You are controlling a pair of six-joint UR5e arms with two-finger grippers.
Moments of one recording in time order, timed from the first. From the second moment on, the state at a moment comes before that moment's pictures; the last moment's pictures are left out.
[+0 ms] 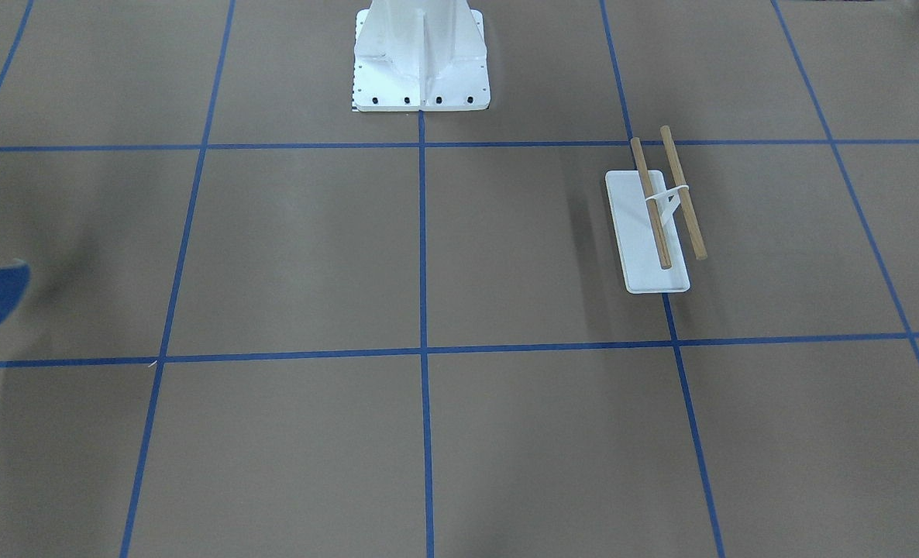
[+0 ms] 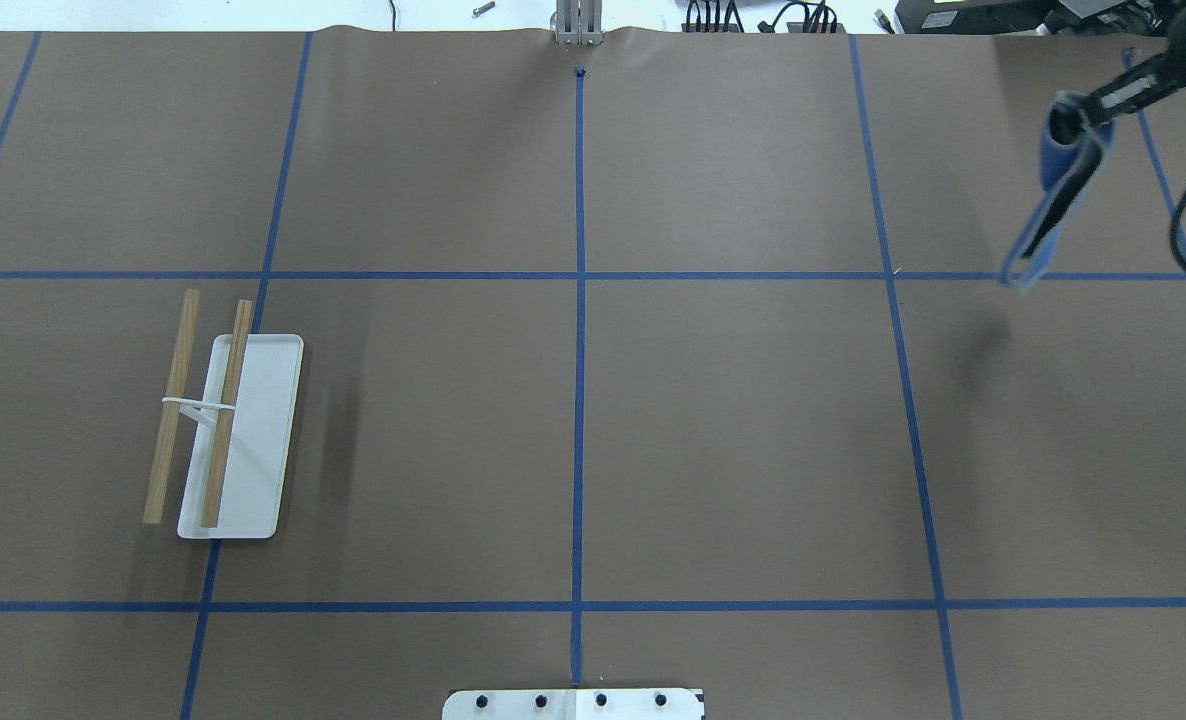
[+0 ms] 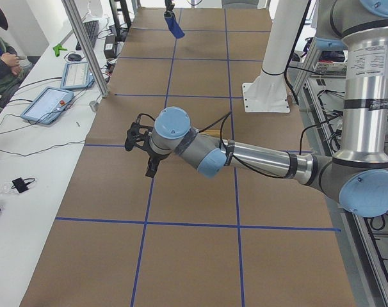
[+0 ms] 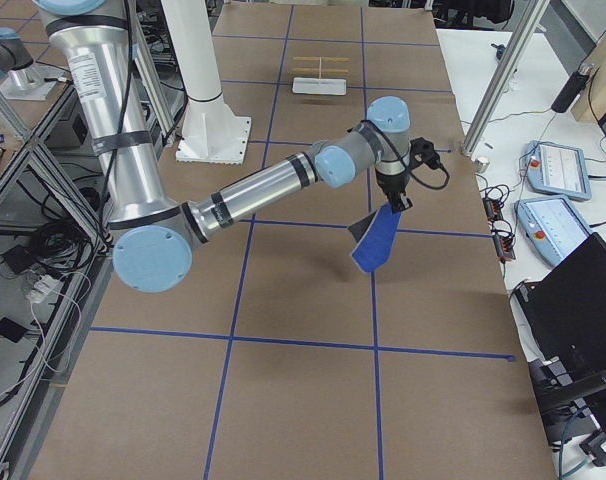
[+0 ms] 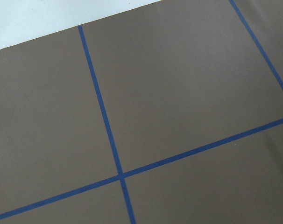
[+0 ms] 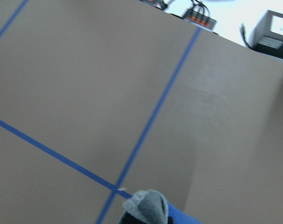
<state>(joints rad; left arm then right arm) -1.55 -1.56 -1.78 -2.11 -2.55 -0.52 1.21 -1.23 1.83 -1.44 2.25 0.24</state>
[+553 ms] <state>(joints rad) -1.39 -1.69 -1.78 -2.30 -2.56 -1.08 0.86 -1.09 1.93 -1.31 2.03 0.48</state>
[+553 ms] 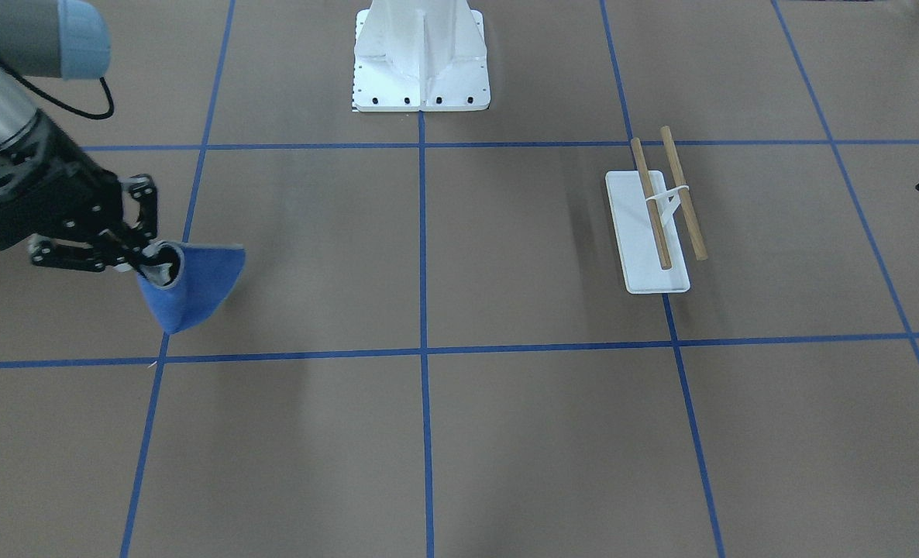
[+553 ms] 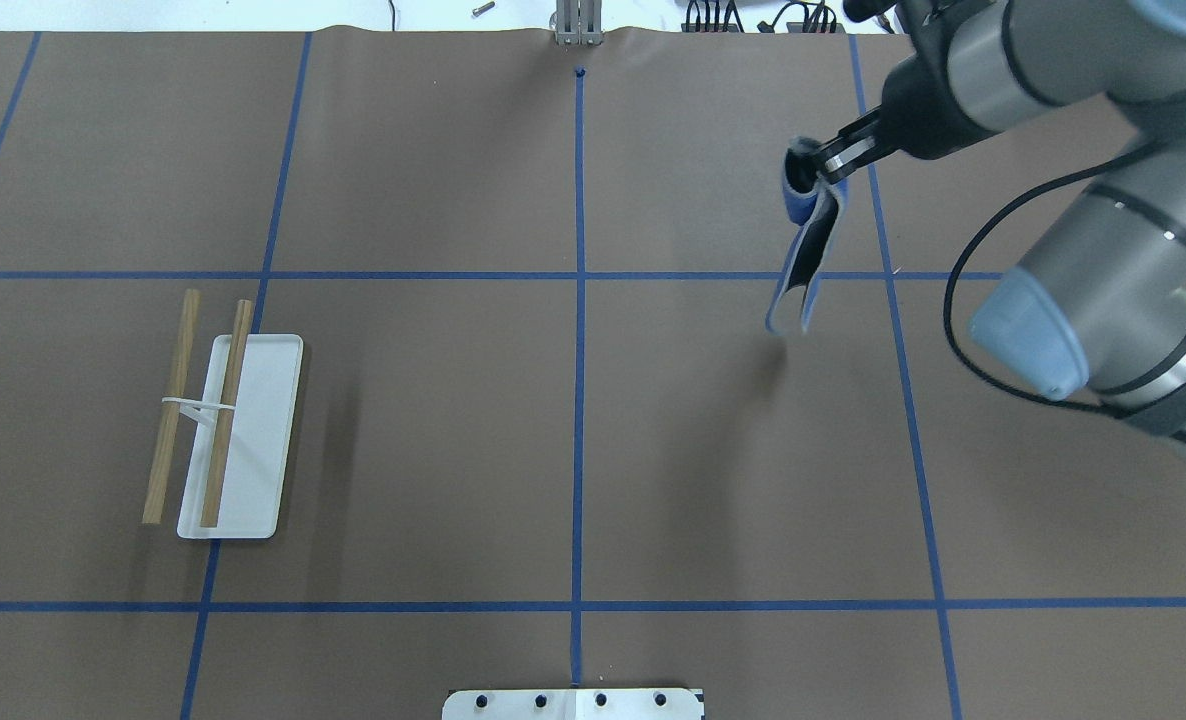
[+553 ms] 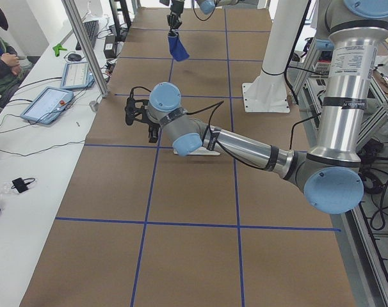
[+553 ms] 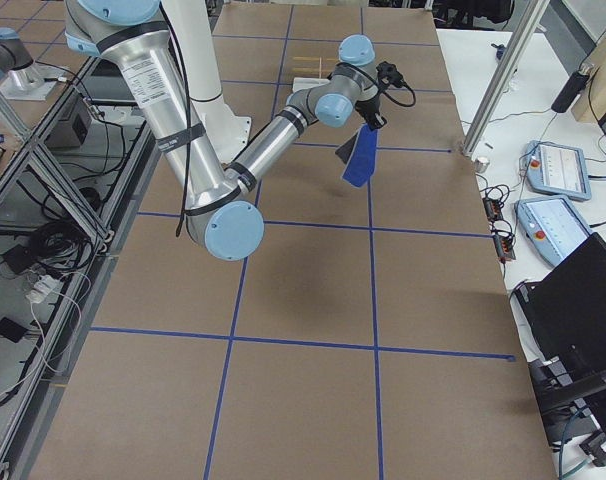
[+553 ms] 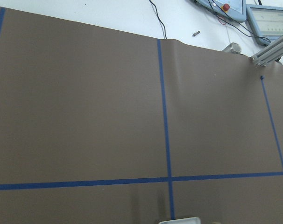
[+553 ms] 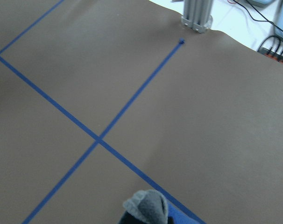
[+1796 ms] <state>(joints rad) -0.95 -1.99 -1.78 -2.30 -2.37 -1.82 0.32 -0.80 1.89 -1.30 1.25 0.53</state>
